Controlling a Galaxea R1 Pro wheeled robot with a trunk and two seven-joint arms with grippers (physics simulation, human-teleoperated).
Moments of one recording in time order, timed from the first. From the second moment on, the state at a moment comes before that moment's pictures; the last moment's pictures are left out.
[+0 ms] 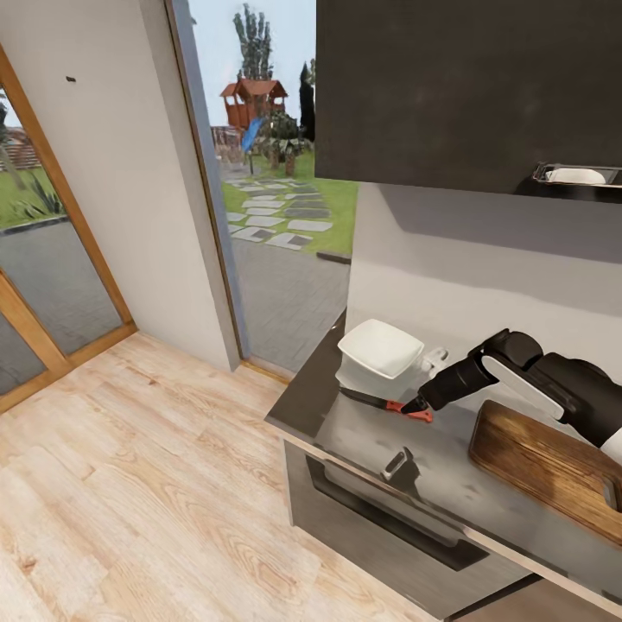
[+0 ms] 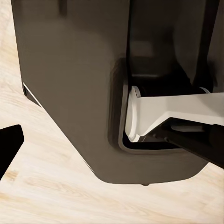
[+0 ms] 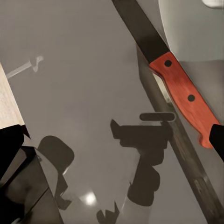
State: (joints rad) left arm 0.00 -0.12 0.00 -0.04 0.03 -0.16 0.00; right arm -1.16 -0.63 0.95 -1.19 -0.71 1.05 0.54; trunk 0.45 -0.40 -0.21
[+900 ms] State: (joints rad) left arm 0.00 -0.12 0.00 -0.04 0.03 -0.16 0.00; right arm -1.16 -0.63 0.95 -1.19 -0.70 1.05 0.50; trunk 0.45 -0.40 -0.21
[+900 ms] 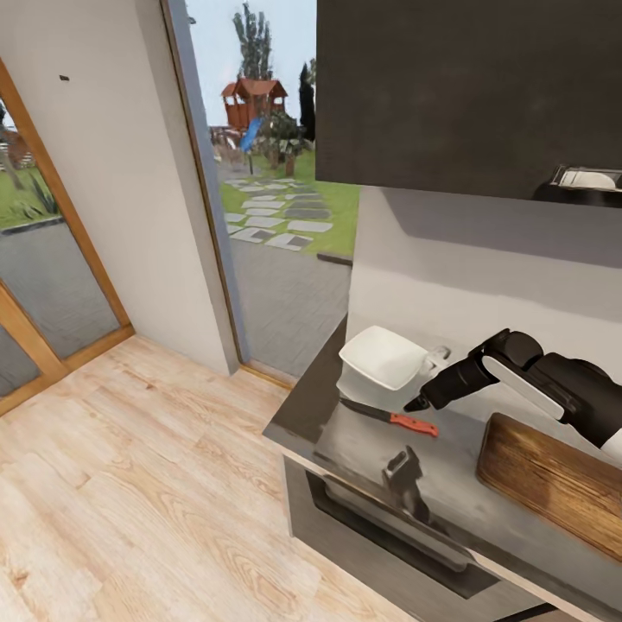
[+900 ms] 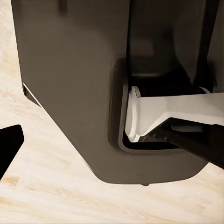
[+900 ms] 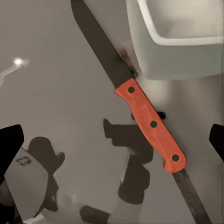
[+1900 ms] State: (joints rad) left arm 0.00 -0.12 0.00 -0.04 0.03 -0.16 0.00; right arm -1.16 -0.65 0.95 -1.19 -0.70 1.05 0.42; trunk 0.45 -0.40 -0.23
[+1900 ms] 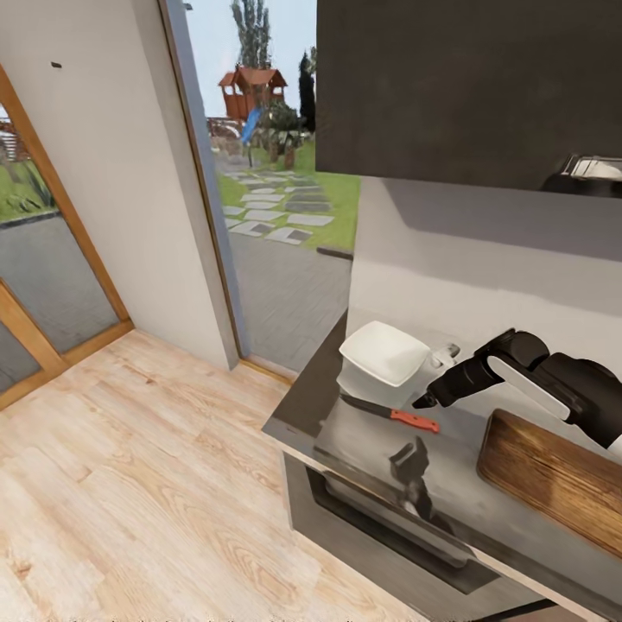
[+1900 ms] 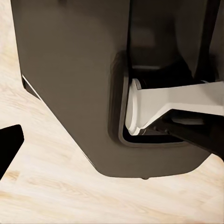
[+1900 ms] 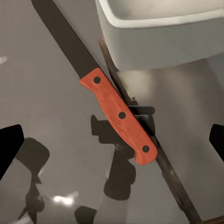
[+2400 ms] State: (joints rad) left arm 0.00 -0.12 0.00 -0.04 0.03 -0.16 0.00; right arm -1.16 -0.65 0.95 -1.19 -0.70 1.05 0.42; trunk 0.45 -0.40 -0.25
